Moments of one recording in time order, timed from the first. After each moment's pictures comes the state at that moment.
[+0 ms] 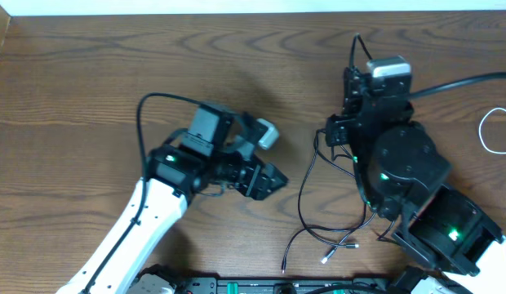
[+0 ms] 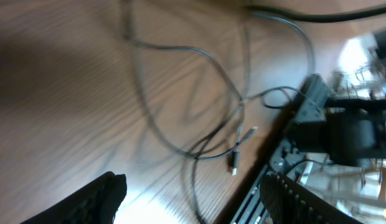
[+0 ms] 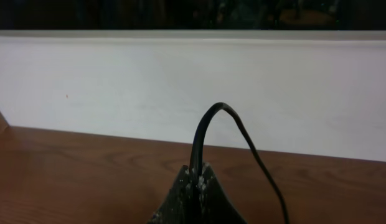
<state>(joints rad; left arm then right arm) -0.49 1.27 1.05 -0.80 0.65 -0.03 0.82 1.07 1.27 -0.36 0.63 0.16</state>
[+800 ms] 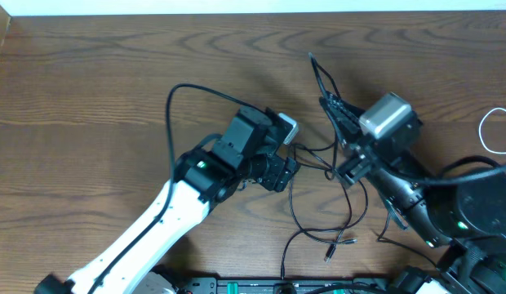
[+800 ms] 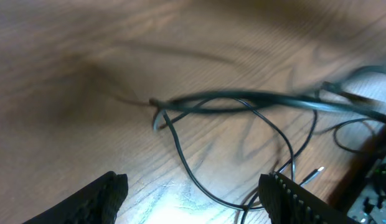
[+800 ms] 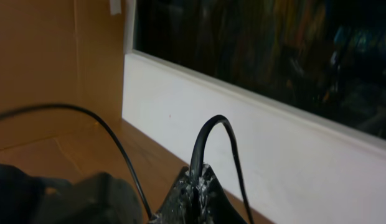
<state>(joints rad) -0.66 1.33 1.05 -0.63 0.27 -0.12 0.82 0.90 1.27 -0.30 0.13 -0.16</state>
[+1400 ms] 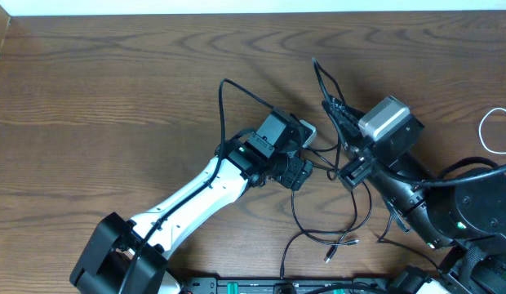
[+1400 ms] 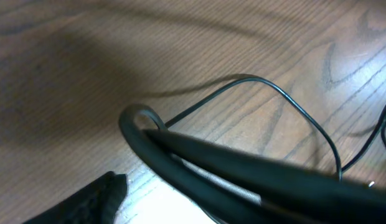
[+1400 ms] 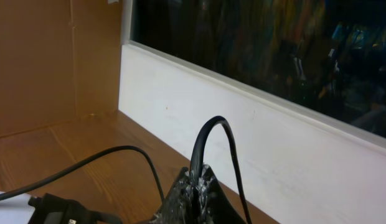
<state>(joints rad) -0.71 1.59 1.05 -0.48 0.25 -0.12 0.82 0.89 1.27 -0.34 0.14 -0.17</state>
